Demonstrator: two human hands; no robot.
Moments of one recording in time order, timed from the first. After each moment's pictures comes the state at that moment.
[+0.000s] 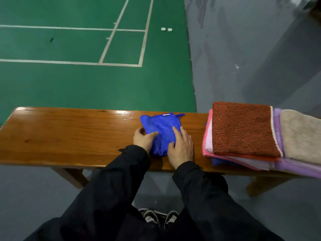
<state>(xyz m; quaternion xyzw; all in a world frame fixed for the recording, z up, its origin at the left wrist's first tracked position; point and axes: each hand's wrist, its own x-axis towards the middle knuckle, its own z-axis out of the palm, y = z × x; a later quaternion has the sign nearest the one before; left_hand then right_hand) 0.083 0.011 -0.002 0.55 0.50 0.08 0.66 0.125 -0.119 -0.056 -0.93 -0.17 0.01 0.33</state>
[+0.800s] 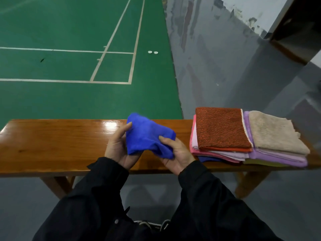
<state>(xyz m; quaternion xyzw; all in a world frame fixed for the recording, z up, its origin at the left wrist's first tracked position) -0.002 0.006 0.112 0.25 0.18 0.03 0.95 0.083 -0.147 0.072 -0.37 0.00 0.44 0.82</state>
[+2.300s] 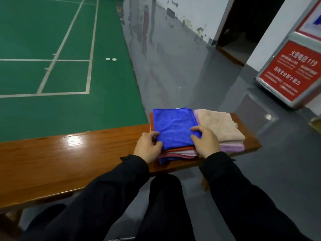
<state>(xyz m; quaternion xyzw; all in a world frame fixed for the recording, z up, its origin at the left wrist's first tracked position) 0.116 -0.140 0.073 0.87 0.11 0.01 0.48 0.173 -0.350 0.104 -0.93 -0.02 -0.01 0.36</state>
